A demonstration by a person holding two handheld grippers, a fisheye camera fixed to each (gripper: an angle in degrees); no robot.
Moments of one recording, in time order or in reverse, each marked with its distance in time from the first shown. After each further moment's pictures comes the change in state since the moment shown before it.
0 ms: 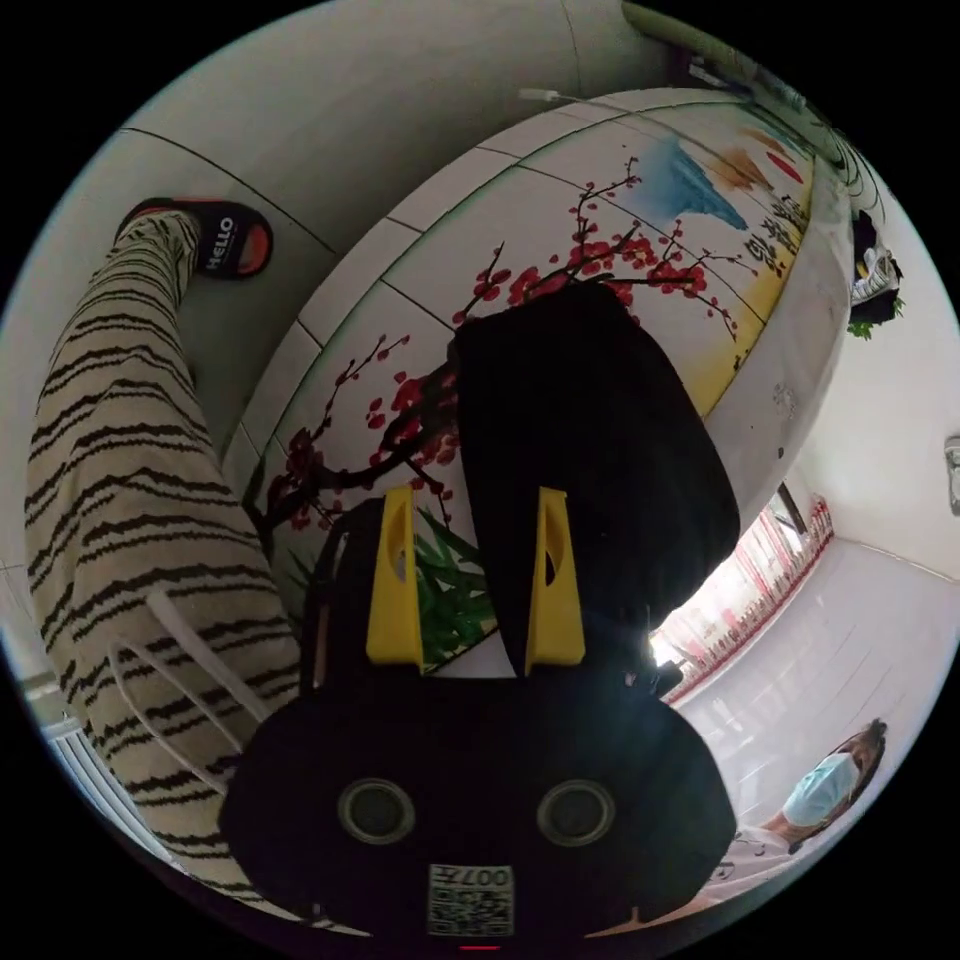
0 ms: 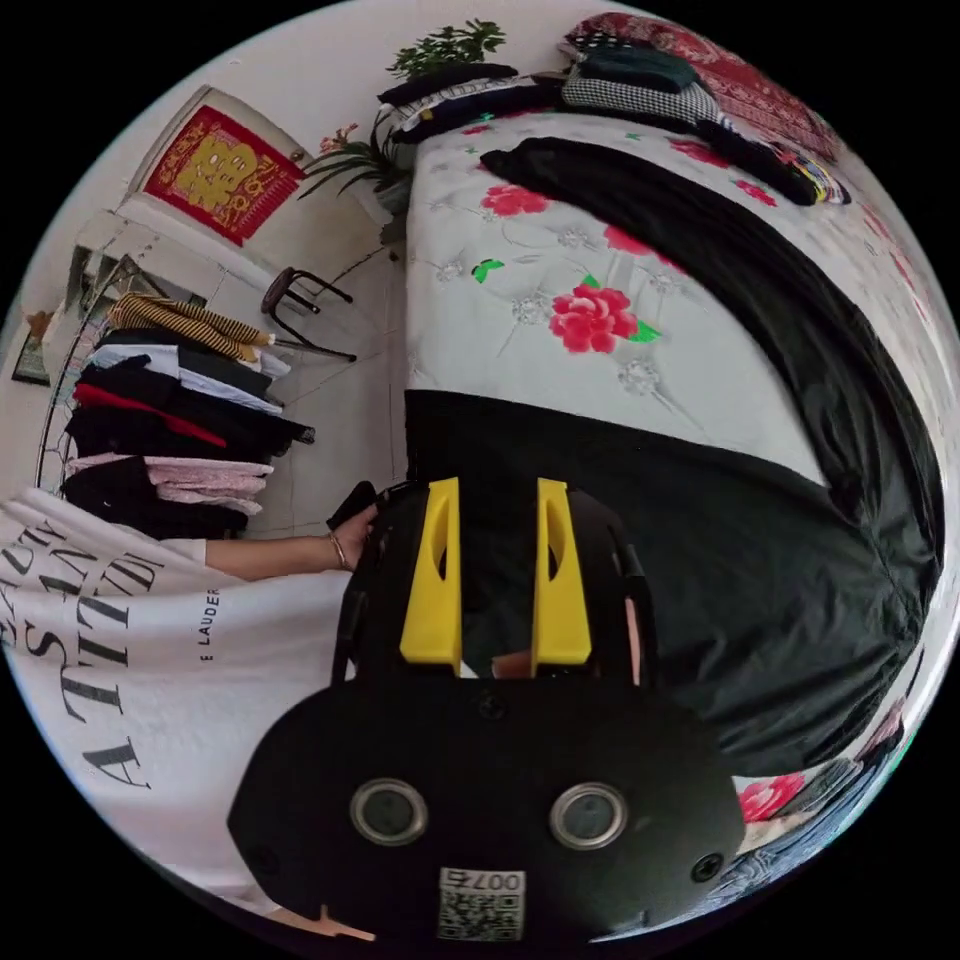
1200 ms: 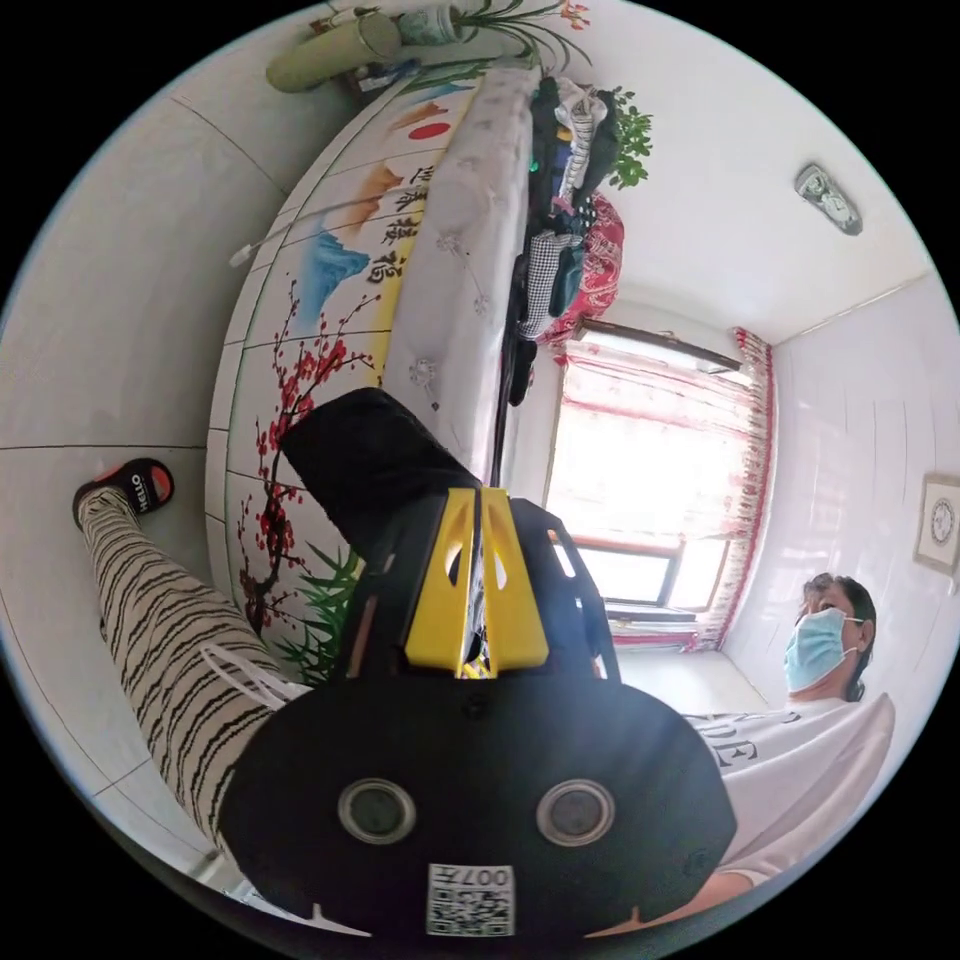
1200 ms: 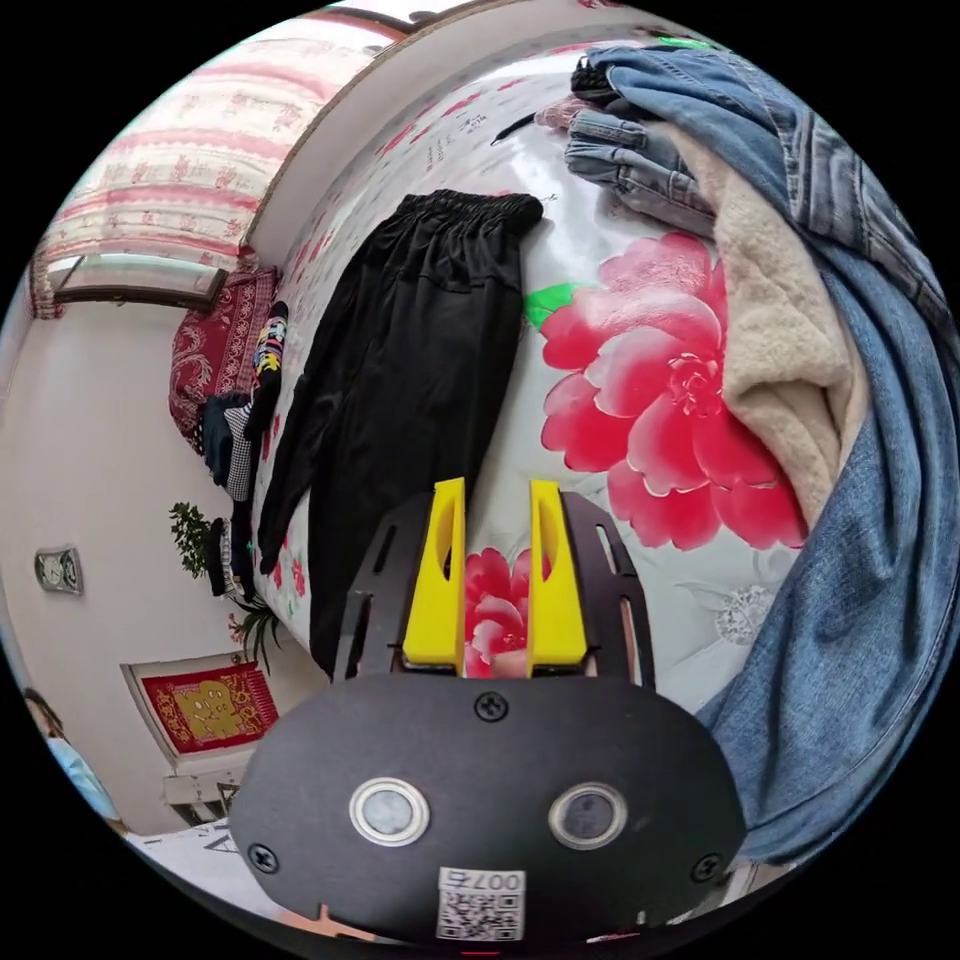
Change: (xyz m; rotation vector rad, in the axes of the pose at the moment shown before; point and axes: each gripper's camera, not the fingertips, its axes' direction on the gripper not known) left arm 0.129 0.222 -0.090 0.124 0.016 0.623; right arm 0.180 0.240 -0.051 0.646 -0.207 1.223
